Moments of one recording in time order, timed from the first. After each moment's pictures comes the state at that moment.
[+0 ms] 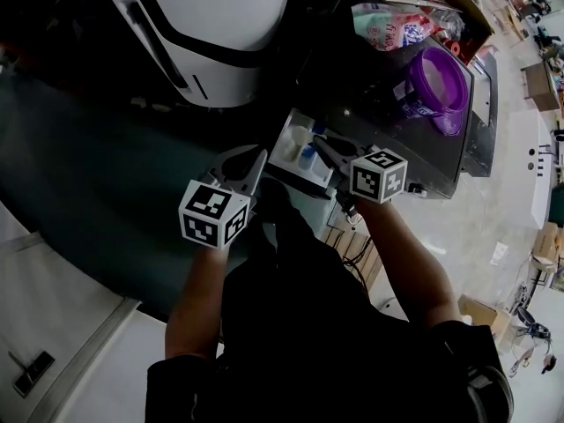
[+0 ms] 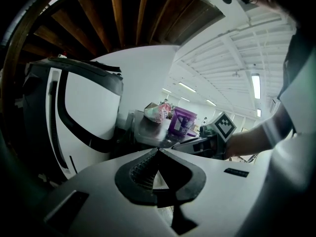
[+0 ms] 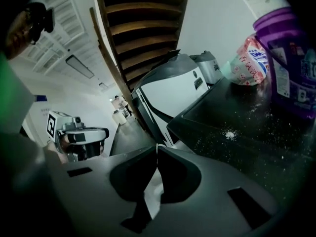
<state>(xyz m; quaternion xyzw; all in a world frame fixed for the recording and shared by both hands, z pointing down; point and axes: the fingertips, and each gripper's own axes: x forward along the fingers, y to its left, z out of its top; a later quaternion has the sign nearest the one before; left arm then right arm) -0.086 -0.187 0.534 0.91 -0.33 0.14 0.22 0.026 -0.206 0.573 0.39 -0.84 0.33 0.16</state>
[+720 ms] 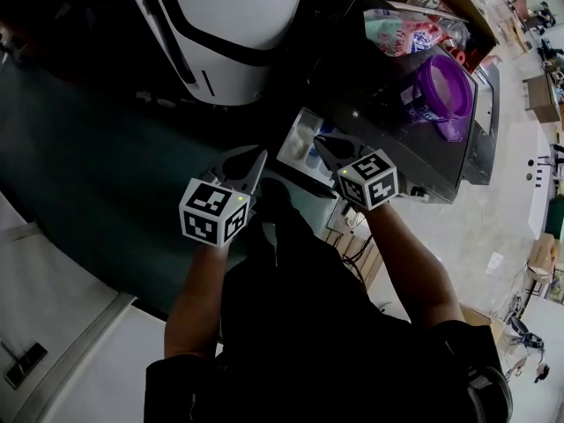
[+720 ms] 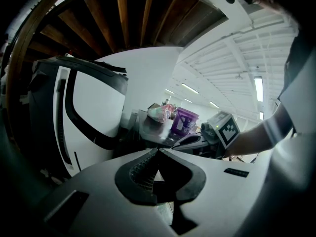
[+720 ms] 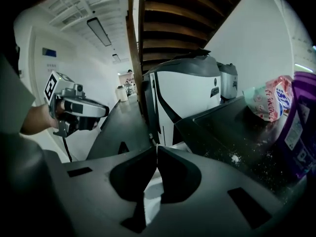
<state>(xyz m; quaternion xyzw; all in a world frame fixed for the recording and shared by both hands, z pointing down) -0.108 -0.179 0.539 0.90 -0.34 0.13 0.23 0.004 -0.201 0.581 0.38 -0.86 0.18 0.29</state>
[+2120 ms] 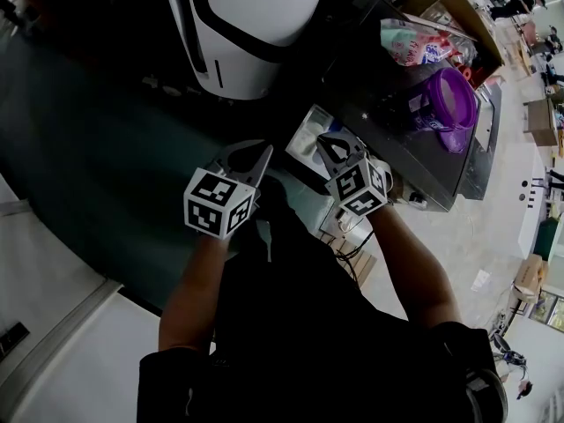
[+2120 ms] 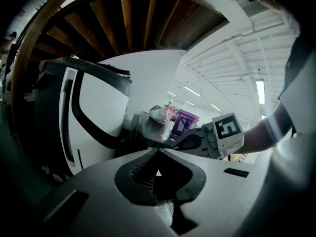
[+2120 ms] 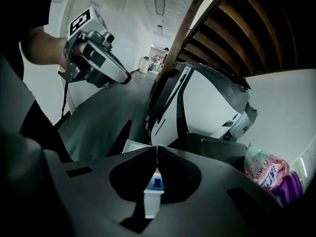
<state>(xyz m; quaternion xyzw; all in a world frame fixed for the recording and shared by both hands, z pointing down) -0.124 -0.167 0.538 0.90 -0.35 0.12 0.24 -0.022 -0.186 0.583 0.30 -0.83 -0.07 0.47</state>
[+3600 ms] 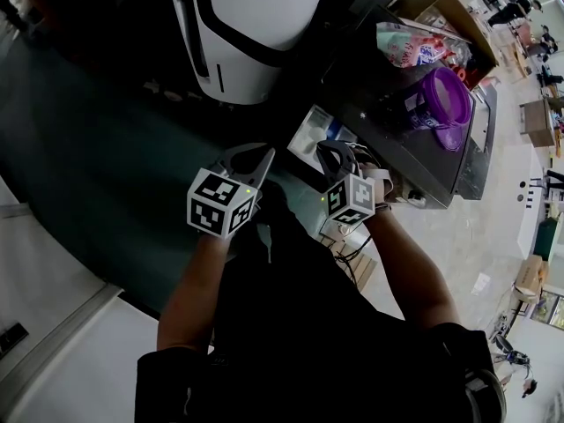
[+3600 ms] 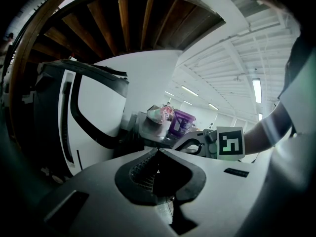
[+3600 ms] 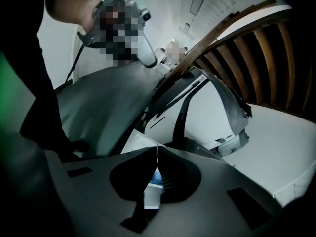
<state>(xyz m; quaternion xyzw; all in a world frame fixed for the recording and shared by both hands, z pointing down) -0.128 -0.149 0.531 0.90 -0.34 0.12 0.23 -0.025 -0.162 0.590 0.27 -0.77 -0.20 0.53</state>
